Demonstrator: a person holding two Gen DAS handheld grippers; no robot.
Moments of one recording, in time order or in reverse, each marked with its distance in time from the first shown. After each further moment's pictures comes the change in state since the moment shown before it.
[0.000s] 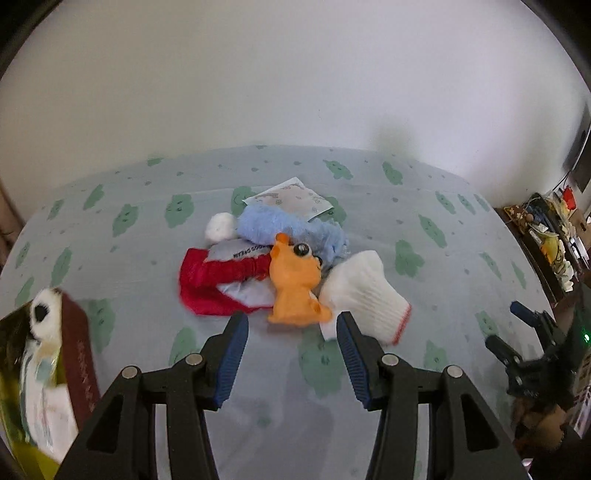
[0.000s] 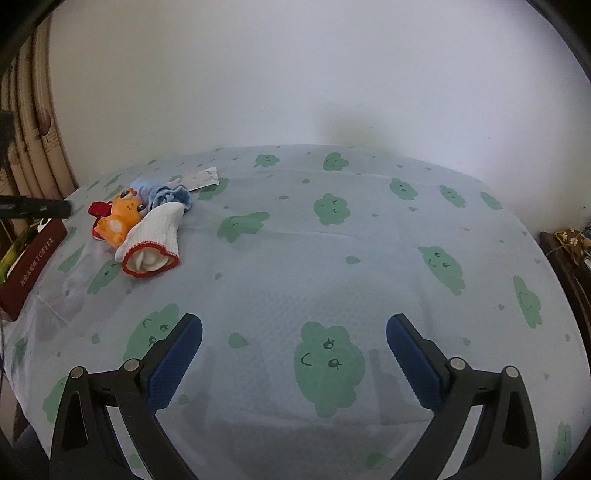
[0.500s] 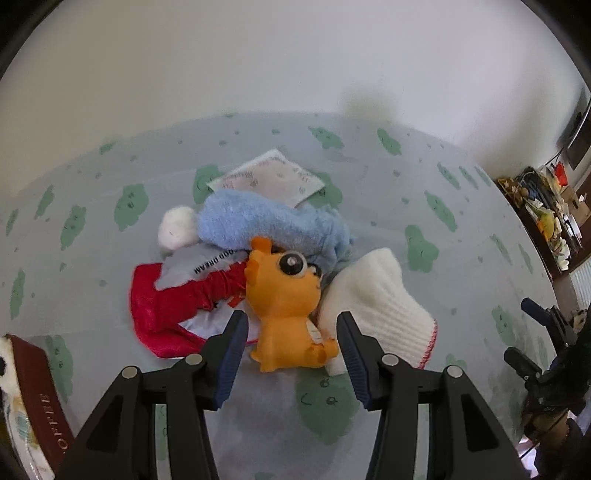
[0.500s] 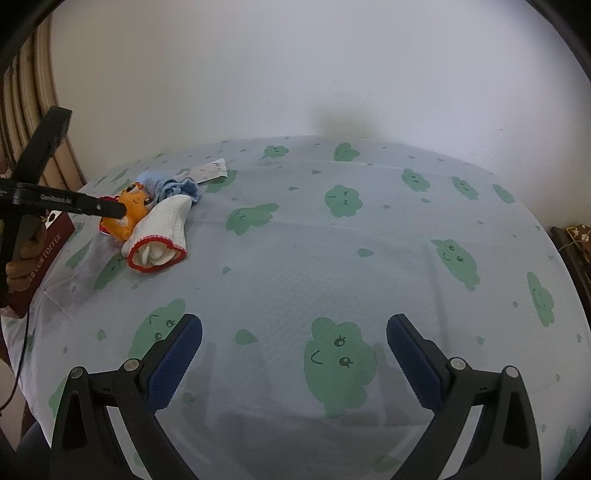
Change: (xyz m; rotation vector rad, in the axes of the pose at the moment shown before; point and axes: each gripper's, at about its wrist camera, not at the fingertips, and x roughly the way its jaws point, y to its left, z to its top) left arm 0.070 0.000 0.021 0.060 0.137 -0.068; right arm 0.006 0.000 0.000 0.004 0.032 0.042
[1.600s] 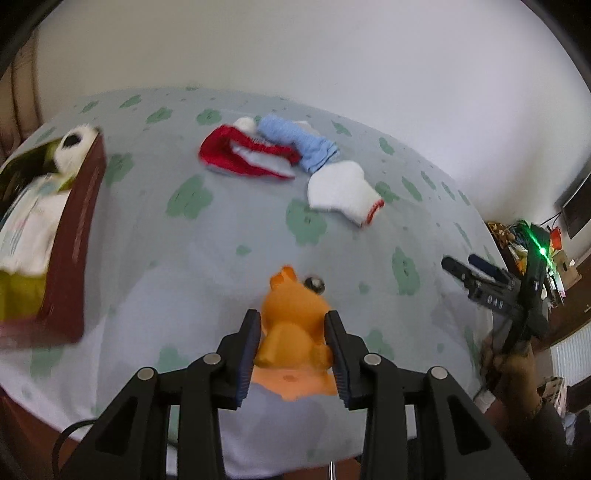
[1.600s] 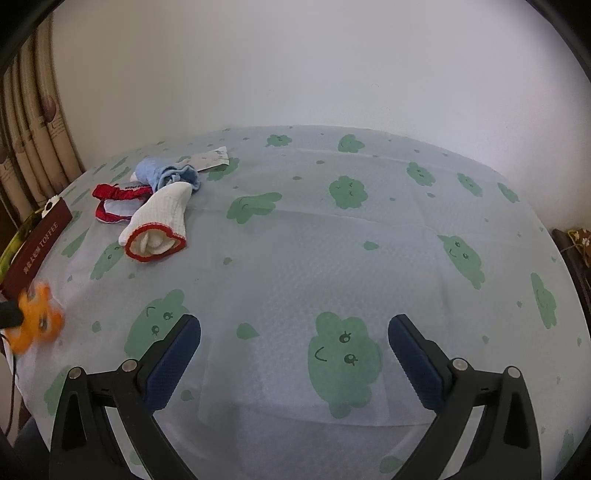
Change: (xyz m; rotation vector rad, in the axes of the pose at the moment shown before) left arm -0.099 -0.023 -0.178 -0.274 -0.133 -0.019; right arm 0.005 0.006 -0.001 -0.031 0.031 -0.008
